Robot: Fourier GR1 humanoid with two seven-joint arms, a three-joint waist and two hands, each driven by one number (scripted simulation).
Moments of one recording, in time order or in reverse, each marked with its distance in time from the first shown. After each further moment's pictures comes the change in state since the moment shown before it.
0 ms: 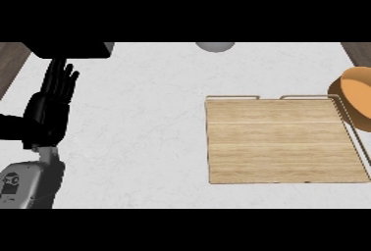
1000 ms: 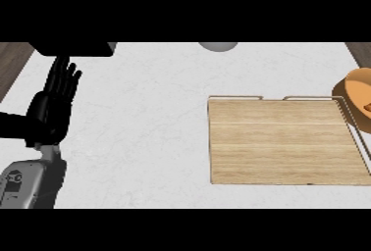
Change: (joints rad) left arm -0.011 -0.011 0.009 0.019 -0.014 -0.028 -0.012; right arm 0.066 0.029 -0.254 0.228 -0.371 -0.200 -0.405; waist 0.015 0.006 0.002
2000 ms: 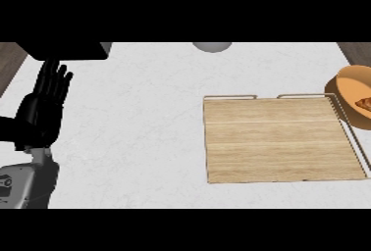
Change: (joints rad) left arm 0.022 0.011 0.034 -0.027 0.002 -0.006 0.023; right arm 0.252 0.086 -0.201 -0.491 -0.366 -0.268 -0.195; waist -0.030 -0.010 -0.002
